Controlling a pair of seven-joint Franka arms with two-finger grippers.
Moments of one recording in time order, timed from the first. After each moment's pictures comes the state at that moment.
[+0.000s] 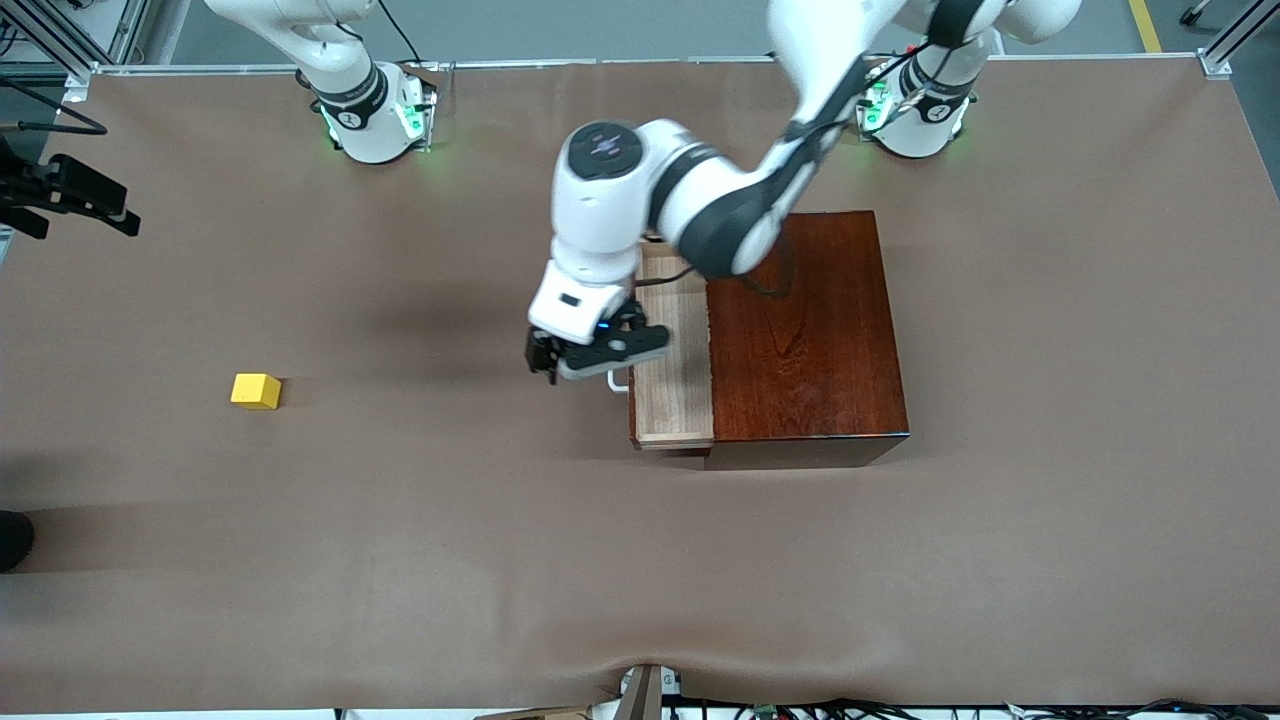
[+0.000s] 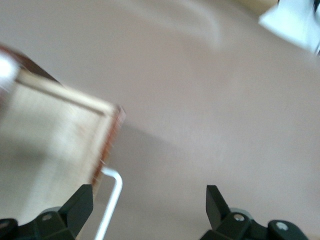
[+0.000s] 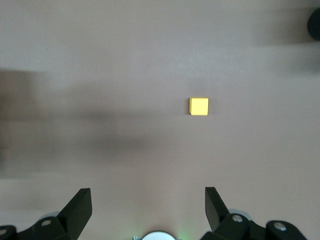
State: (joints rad) left arm -0.81 0.73 0.05 -1.02 0.05 2.06 -1.21; right arm -0.02 -0.01 -0.02 -1.47 0.02 1.42 -0.05
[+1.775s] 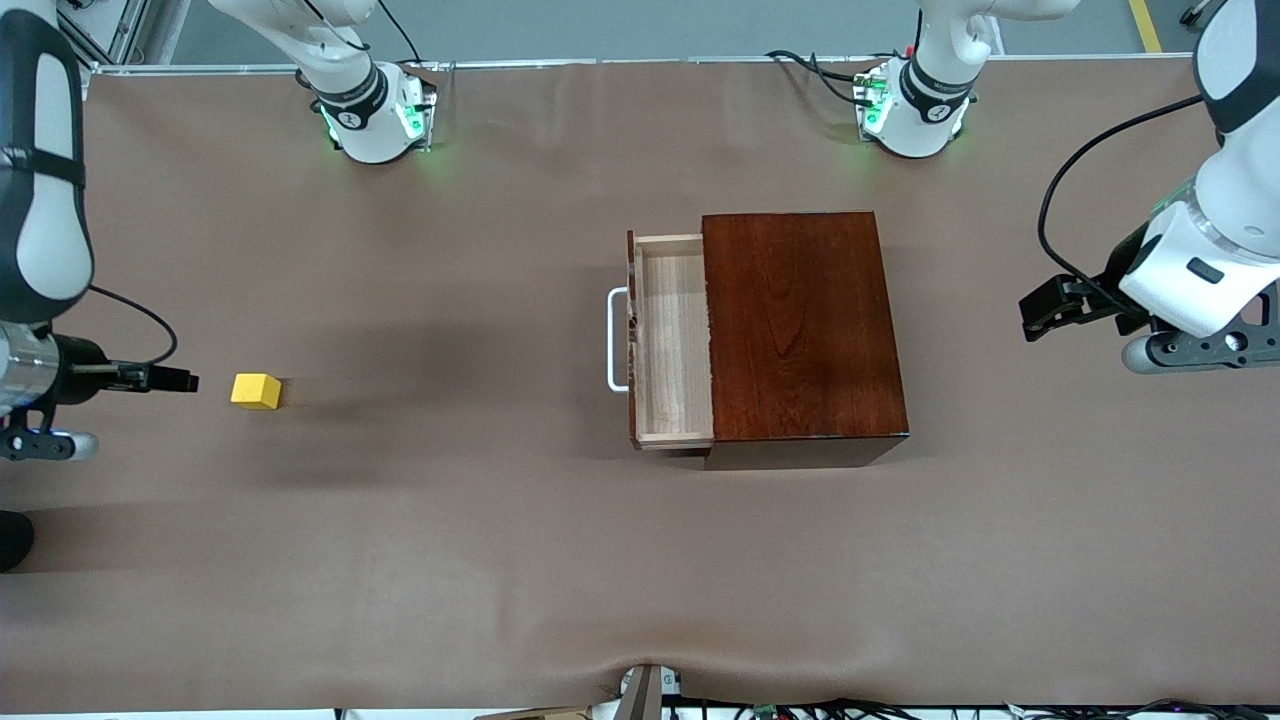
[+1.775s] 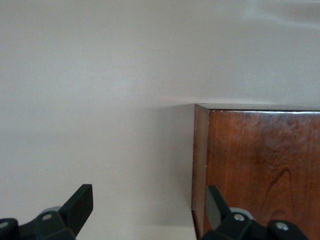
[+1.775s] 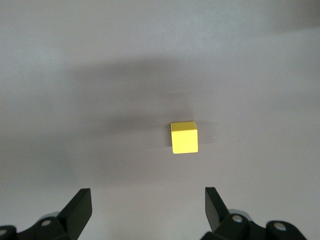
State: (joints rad) left arm -0.20 0.21 0.05 -1.32 0.02 1.55 -0.16; right arm -0.13 0.40 -0.03 -1.49 0.03 1.66 -0.07
